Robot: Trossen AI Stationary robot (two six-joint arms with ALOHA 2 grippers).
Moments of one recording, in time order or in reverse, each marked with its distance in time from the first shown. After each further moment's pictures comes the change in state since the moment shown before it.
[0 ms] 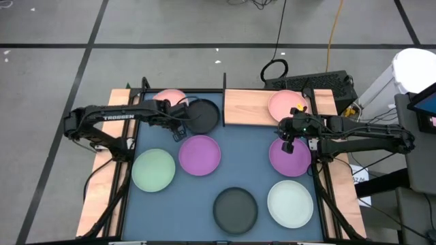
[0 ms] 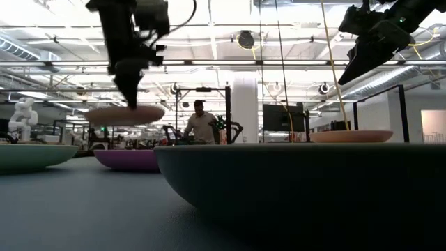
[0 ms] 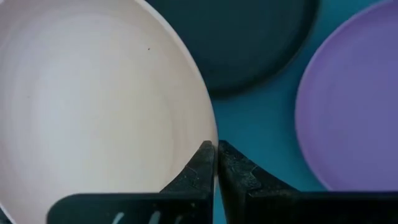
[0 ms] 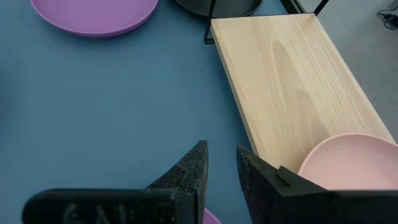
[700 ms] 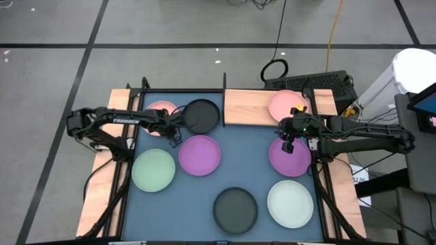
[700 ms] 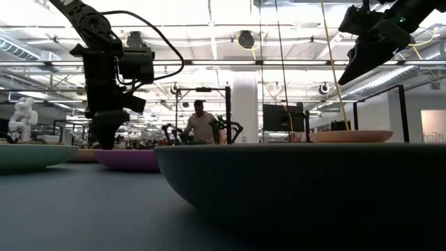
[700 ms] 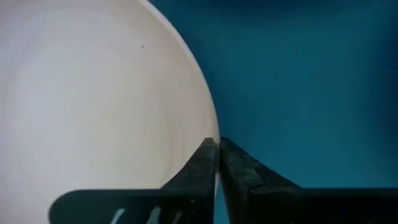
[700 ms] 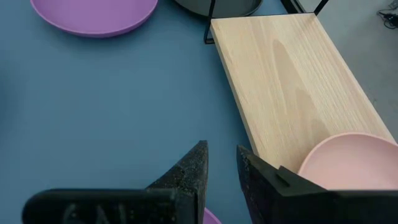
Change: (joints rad) left arm 0.088 0.052 -0.372 0.301 0.074 -0.057; right arm 0.000 0.000 0.000 0.000 0.000 0.002
